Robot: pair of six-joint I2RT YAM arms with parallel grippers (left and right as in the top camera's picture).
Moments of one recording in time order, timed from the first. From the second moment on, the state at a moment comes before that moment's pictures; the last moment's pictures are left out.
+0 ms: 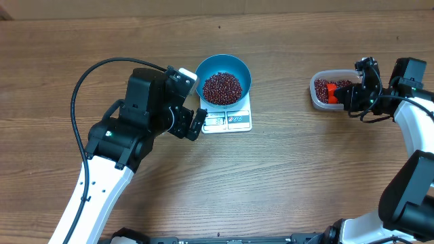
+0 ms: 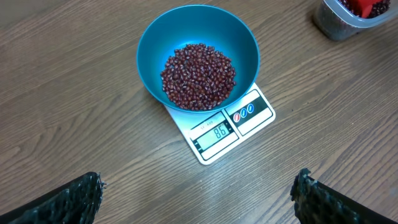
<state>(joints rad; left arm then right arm) -0.35 1.24 1.23 -0.81 0.14 0.10 -0.35 1.73 1.20 -0.62 -0.59 -0.35</state>
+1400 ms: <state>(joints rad) -0.35 1.24 1.23 -0.81 0.14 0.10 -0.45 1.77 1.20 -0.62 -0.68 -0.30</state>
